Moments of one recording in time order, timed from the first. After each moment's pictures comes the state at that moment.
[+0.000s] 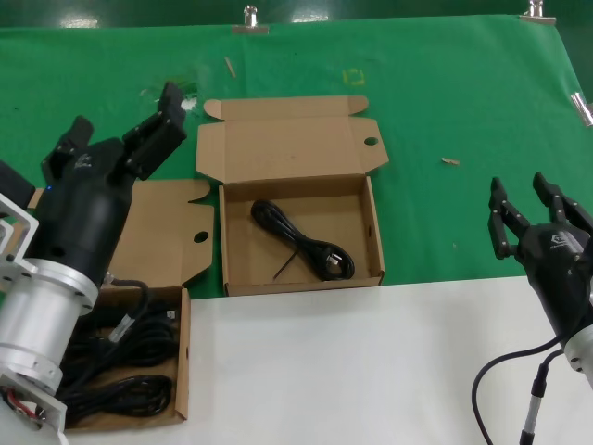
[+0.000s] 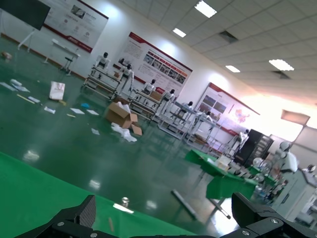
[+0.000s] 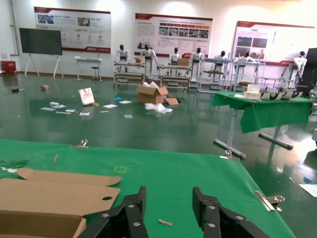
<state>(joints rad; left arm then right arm) -0.17 -0.42 1.83 -1.77 -2.14 -0.11 -0.29 0.00 0.30 -1.60 1.60 1.80 0.00 0.00</state>
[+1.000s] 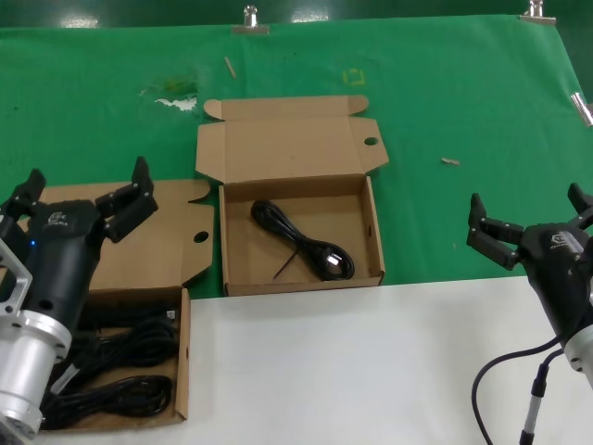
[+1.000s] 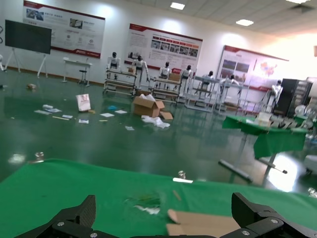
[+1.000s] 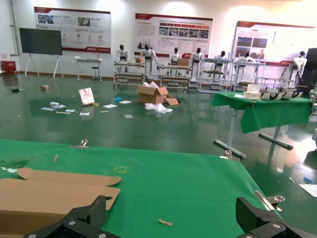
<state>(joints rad) -0.07 -0.35 1.69 -1.67 -1.94 -0.04 -0.12 0.00 0.30 -1.60 1.60 1.80 0.00 0.00</state>
